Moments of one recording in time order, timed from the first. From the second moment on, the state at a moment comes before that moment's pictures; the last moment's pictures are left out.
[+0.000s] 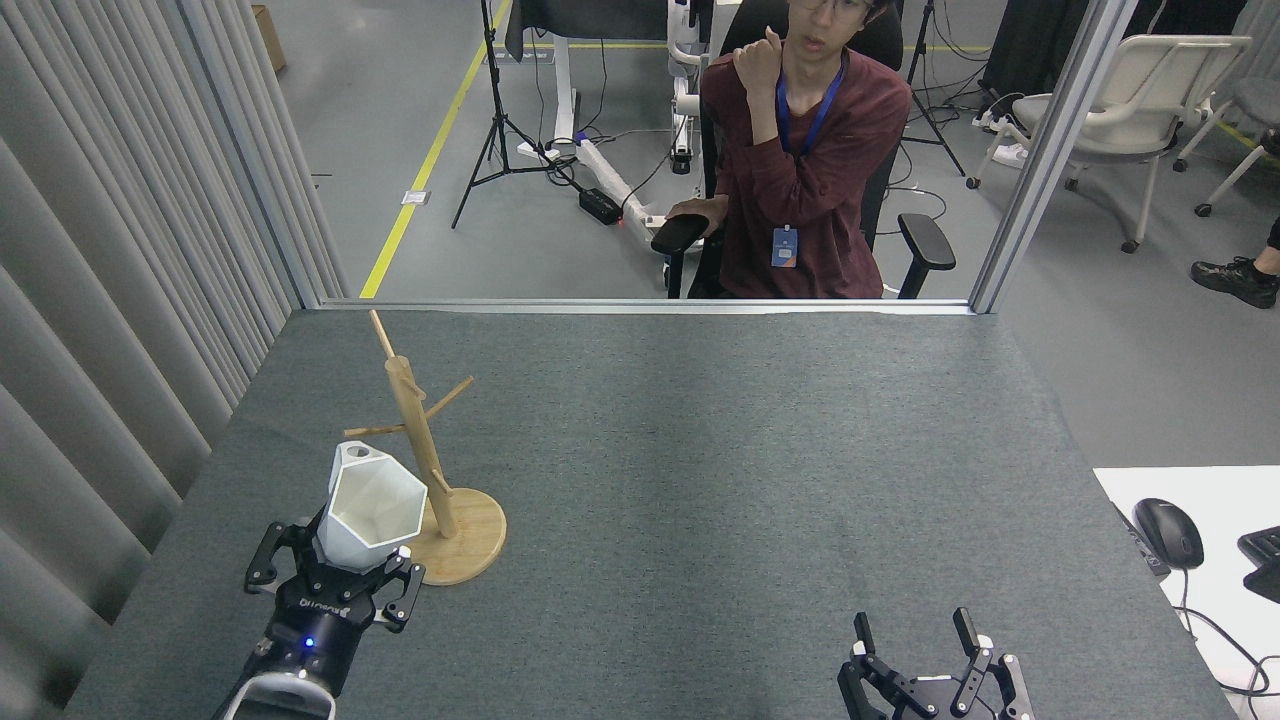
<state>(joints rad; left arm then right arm) -0.11 -0.11 0.33 -1.47 -2.15 -0.35 0.21 0.21 0.05 -0.06 -1.58 1.59 -0.10 -0.25</state>
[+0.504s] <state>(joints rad) -0.24 -0.13 0.37 -1.34 -2.20 -0.33 0.21 0.21 0.05 -0.06 -1.58 1.59 -0.10 -0.25</state>
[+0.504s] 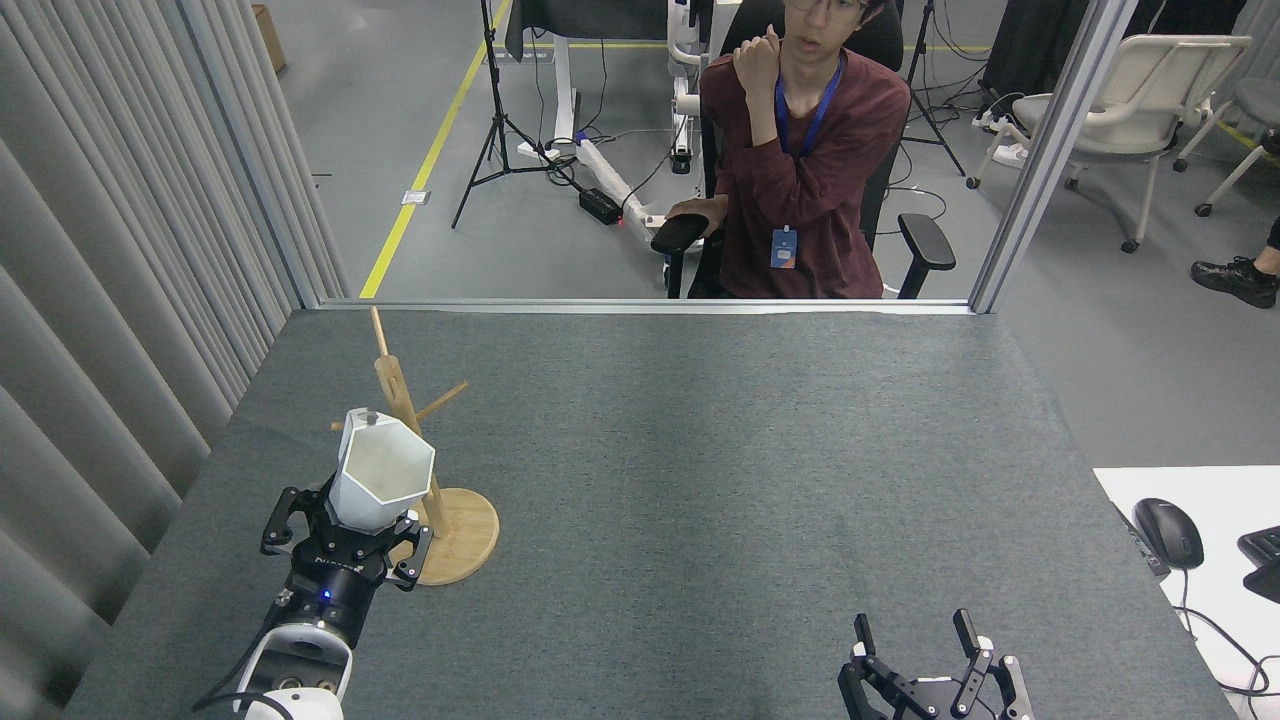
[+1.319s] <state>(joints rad) -0.24 -0.11 0.46 -1.35 -2.19 -0.37 0.22 0.21 0.05 -0.06 -1.58 1.59 -0.10 -0.25</state>
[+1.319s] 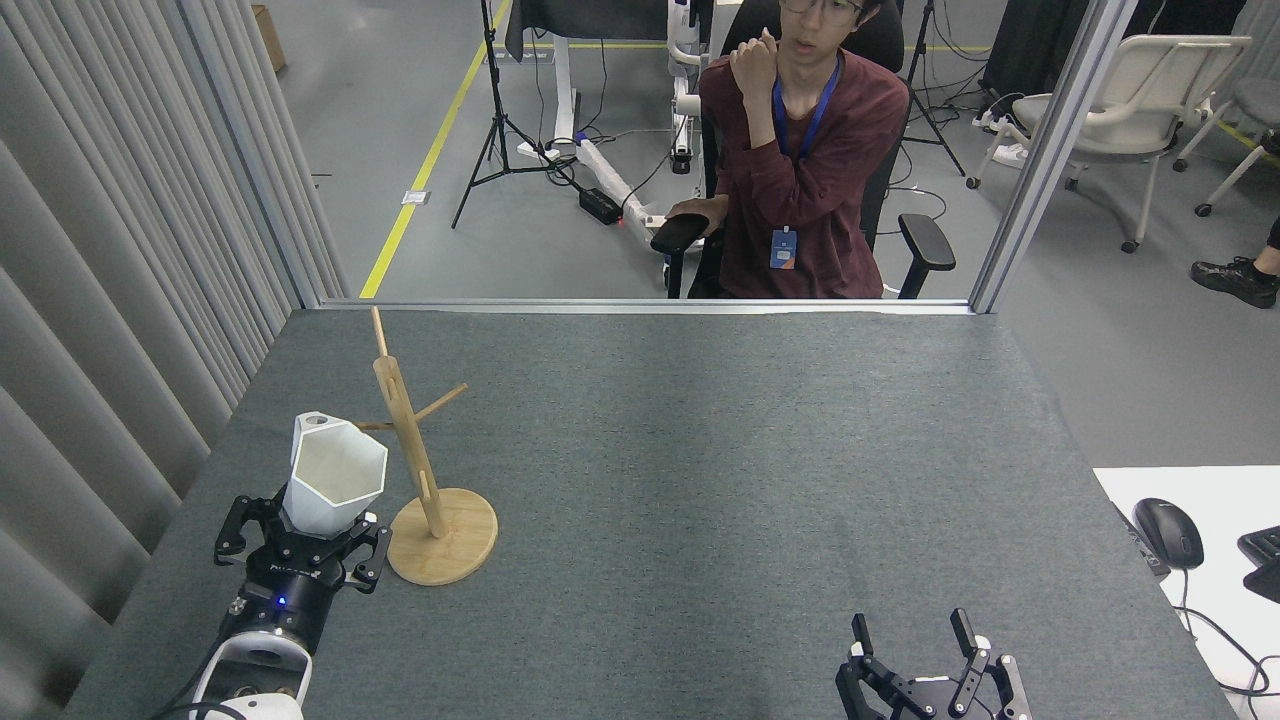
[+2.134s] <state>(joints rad) -0.29 -0.11 0.46 -1.29 -2.29 -0.35 0.25 0.21 0.06 -0.06 -1.57 1.59 -0.10 -0.25</state>
